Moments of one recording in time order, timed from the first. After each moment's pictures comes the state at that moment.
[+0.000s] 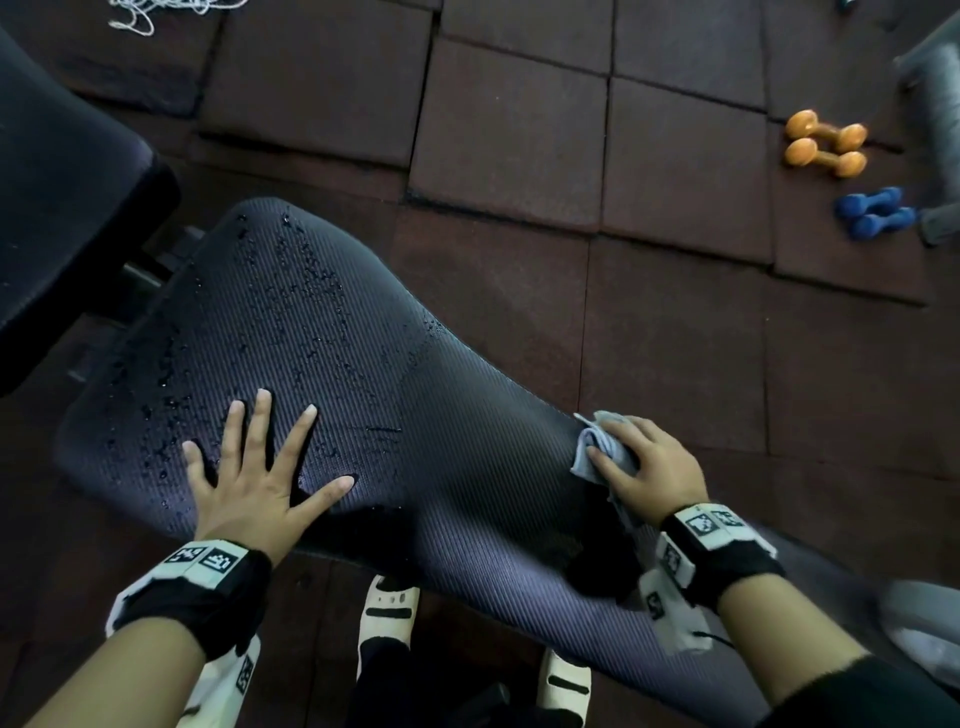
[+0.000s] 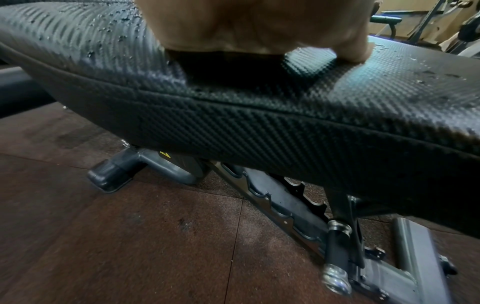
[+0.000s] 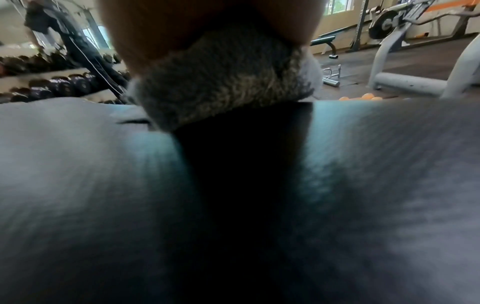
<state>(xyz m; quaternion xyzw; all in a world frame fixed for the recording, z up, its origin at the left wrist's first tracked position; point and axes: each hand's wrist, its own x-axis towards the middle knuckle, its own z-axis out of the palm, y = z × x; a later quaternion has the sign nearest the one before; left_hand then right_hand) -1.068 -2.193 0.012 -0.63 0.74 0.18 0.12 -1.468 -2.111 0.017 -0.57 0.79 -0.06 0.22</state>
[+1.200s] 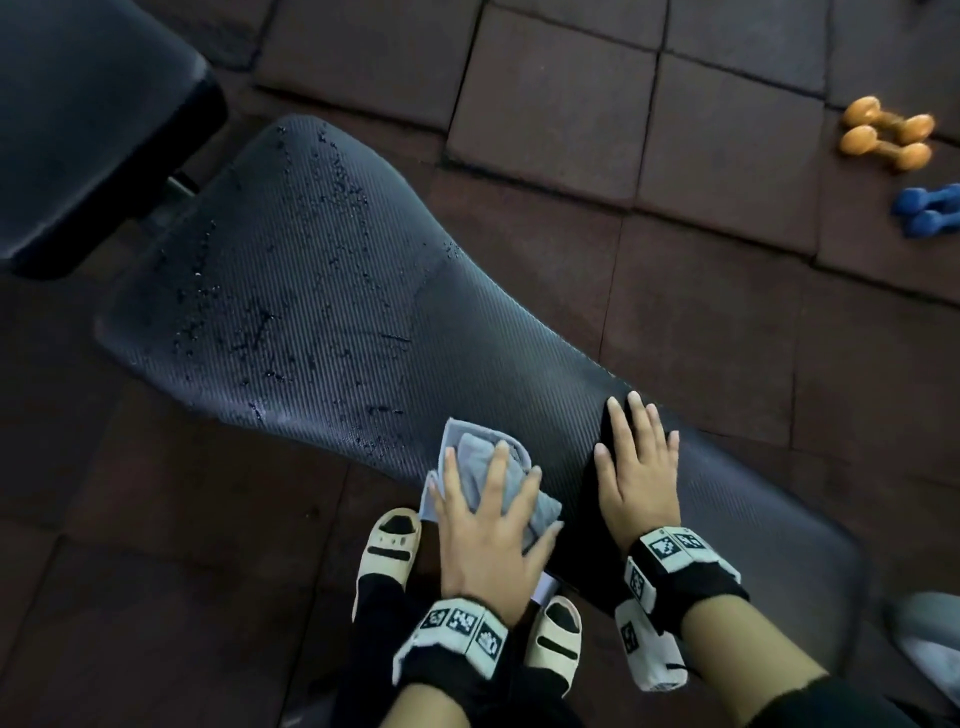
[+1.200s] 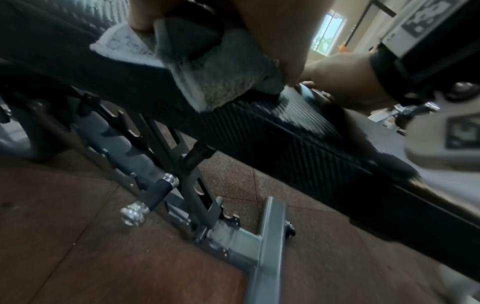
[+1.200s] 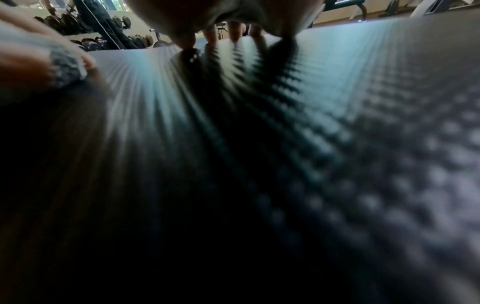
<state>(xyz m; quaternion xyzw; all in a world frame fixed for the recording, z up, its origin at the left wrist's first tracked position) -1.246 -2.015 0.016 -0.57 0.79 0.23 0.00 -1.434 -2.031 -0.013 -0.58 0.79 -0.10 0.17</state>
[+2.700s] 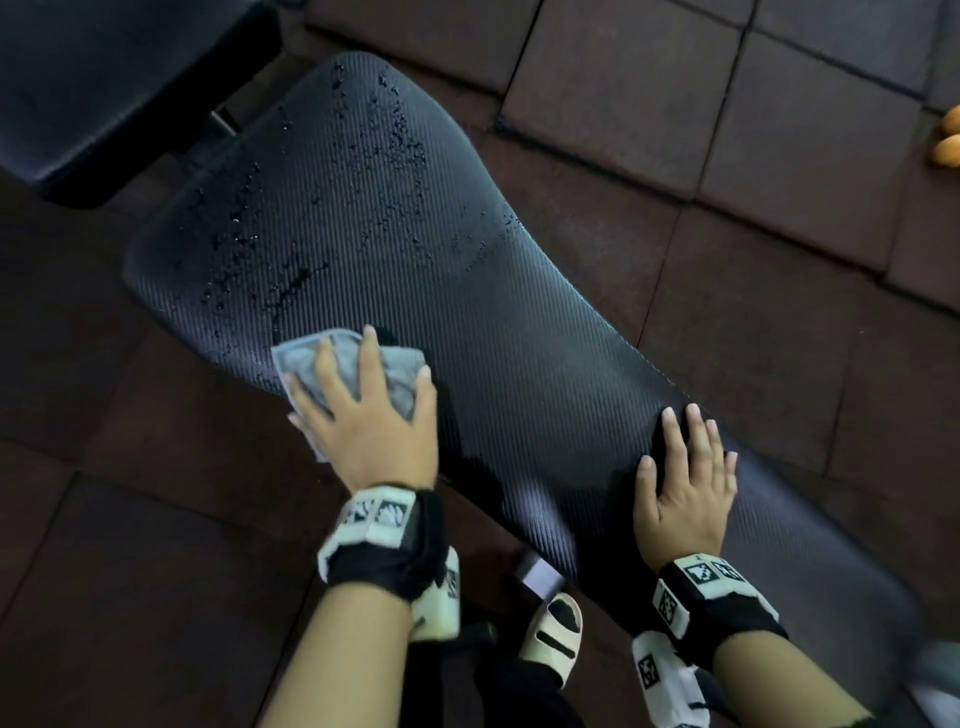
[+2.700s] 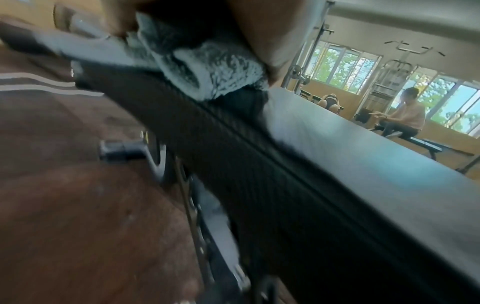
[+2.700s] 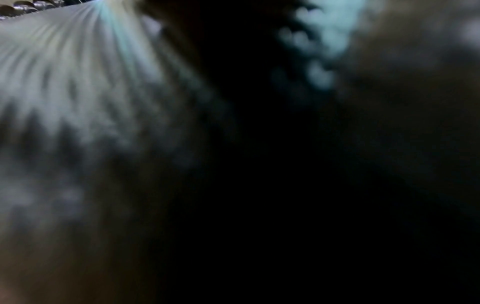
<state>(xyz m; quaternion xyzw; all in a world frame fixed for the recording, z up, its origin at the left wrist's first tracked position) -1.168 -2.113 0.006 -0.84 0.51 0.16 -0.11 -1.428 -2.028 -0.027 -0.58 0.80 -0.13 0.08</state>
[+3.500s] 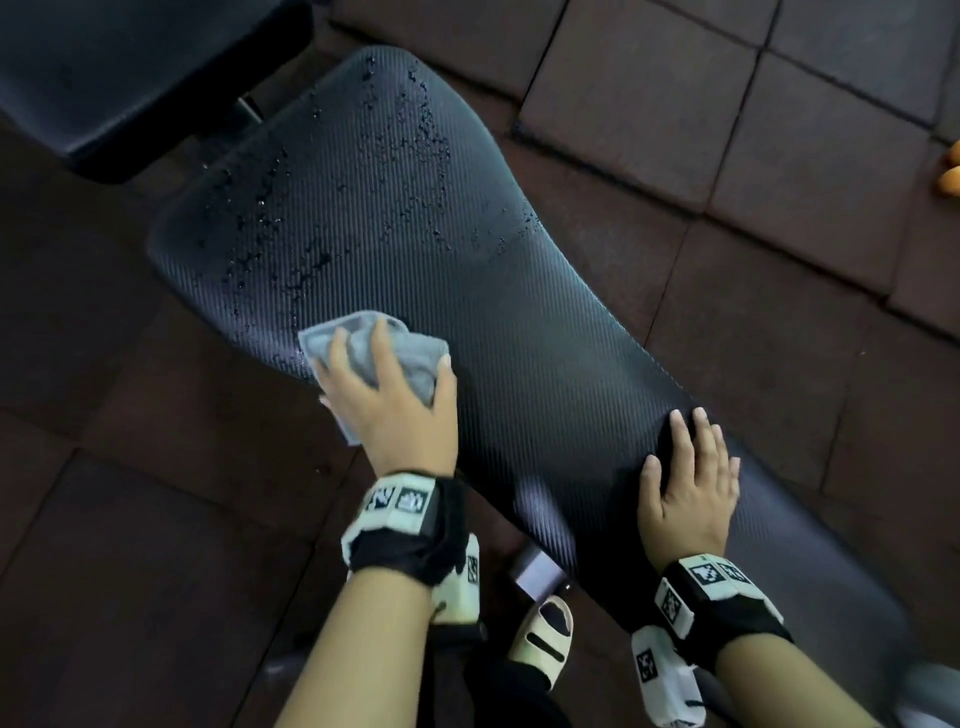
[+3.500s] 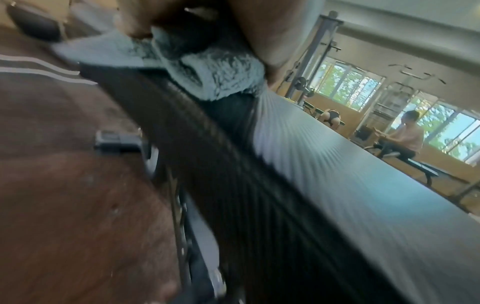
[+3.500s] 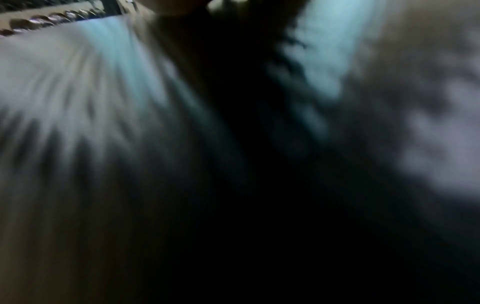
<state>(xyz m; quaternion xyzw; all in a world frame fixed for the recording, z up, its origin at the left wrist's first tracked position) -1.177 -2.113 0.007 -0.82 0.49 0.15 -0.27 -1.426 -2.032 -0.019 -0.57 0.81 -0.11 0.10</state>
